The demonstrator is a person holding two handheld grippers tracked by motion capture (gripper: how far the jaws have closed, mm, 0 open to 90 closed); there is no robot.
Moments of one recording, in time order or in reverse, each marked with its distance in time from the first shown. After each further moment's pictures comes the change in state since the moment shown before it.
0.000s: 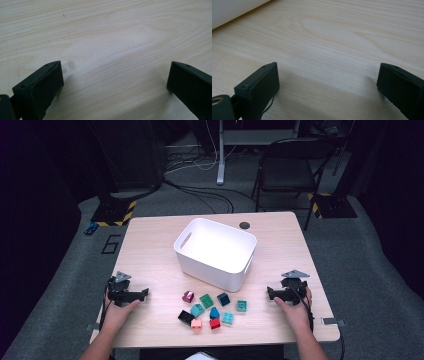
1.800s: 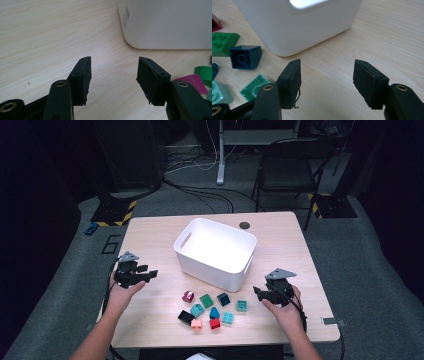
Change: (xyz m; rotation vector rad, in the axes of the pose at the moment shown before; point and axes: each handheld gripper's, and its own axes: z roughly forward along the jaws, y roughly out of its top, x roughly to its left) left arm -0.037 0.087 -0.034 -0.053 -0.199 0.053; right arm 0.063 0.033 -0.046 -0.036 0.147 -0.161
